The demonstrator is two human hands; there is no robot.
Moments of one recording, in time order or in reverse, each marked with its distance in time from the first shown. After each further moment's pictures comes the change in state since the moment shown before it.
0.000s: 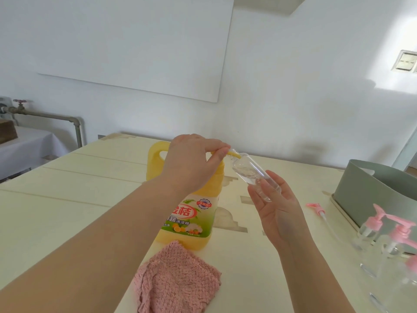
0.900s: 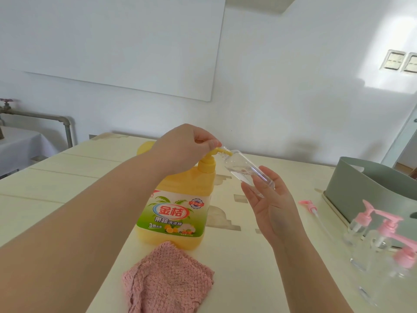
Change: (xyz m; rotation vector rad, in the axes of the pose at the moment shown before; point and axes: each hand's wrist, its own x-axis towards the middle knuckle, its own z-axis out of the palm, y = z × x) left_hand 0.024 0.001 -0.017 -0.193 -0.308 -0.191; right_hand 0.001 -0.005 0.001 -0.023 -0.015 -0.021
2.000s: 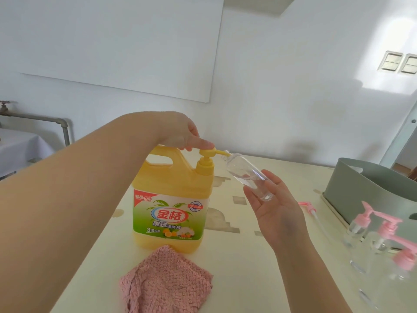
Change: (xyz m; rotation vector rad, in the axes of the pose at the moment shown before) left_hand 0.032 0.012 -0.036 0.453 -0.331 -0.167; right_hand -0.003 -0.006 -0.004 0.072 0.033 0.040
